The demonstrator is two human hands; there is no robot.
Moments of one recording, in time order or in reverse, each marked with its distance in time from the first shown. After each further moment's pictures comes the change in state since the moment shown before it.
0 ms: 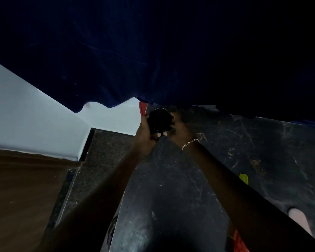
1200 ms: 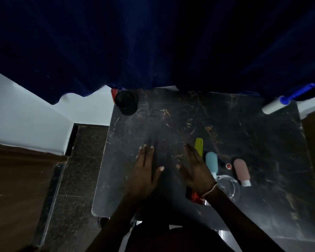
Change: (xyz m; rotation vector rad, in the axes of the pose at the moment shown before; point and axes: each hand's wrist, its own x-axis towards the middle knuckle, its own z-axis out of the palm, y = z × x) left_hand -0.245 0.061 0.104 0.380 -0.145 0.051; right_hand -0.296 0.130 -0.067 -0.363 0.250 -0.322
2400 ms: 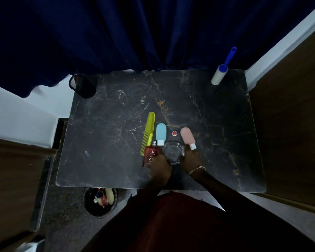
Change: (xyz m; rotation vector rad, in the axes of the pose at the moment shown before) left_hand -0.055 0.225 0.184 -0.005 -0.188 -0.393; right_hand -0.138 0.142 -0.065 -0.040 -0.190 0.656
